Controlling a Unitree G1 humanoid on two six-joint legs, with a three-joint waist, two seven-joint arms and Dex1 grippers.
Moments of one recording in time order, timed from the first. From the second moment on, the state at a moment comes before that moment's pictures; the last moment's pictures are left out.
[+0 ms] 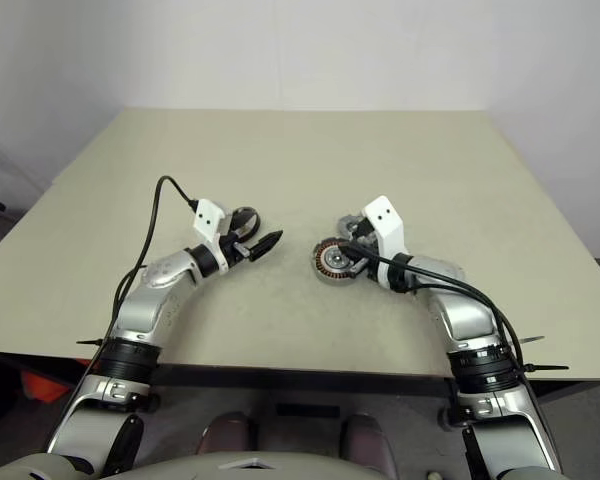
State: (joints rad) left arm -0.40 0.24 -0.03 0.18 -0.26 0.22 -0.63; right arm -0.35 -0.45 0.09 -0.06 0.26 0.61 0.67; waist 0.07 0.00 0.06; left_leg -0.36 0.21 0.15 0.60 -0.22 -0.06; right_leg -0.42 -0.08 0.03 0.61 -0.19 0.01
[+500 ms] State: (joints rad) left arm -0.40 0.24 -0.03 0.18 -0.26 0.22 -0.63; right arm -0.30 -0.47 0.12 -0.08 0.22 0.62 0.65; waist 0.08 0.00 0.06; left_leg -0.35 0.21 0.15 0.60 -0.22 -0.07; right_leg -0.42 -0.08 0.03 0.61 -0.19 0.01
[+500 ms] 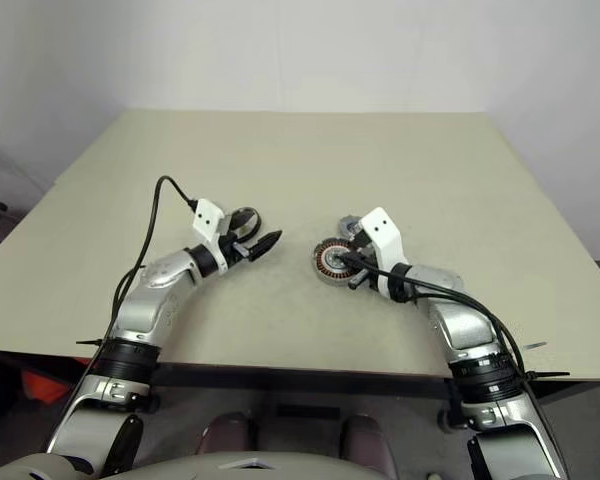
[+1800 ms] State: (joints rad) left arm -0.51 0.11 0.44 0.31 -0.69 0.76 -0.16; right arm -0.40 -0.46 -0.03 -0.12 0.28 0.63 0.56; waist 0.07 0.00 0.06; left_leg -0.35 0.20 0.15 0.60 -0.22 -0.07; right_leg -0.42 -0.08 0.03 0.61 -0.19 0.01
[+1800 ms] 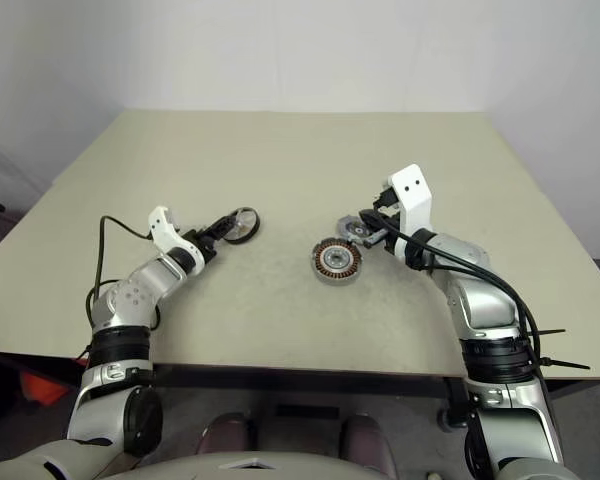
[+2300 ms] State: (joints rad) left arm -0.54 0.03 0.51 0.32 -0.83 0.85 -0.14; right arm -0.40 -0.46 -0.03 -0.12 0.28 0.63 0.54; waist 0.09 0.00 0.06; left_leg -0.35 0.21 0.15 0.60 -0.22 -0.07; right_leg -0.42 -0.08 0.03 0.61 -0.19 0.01
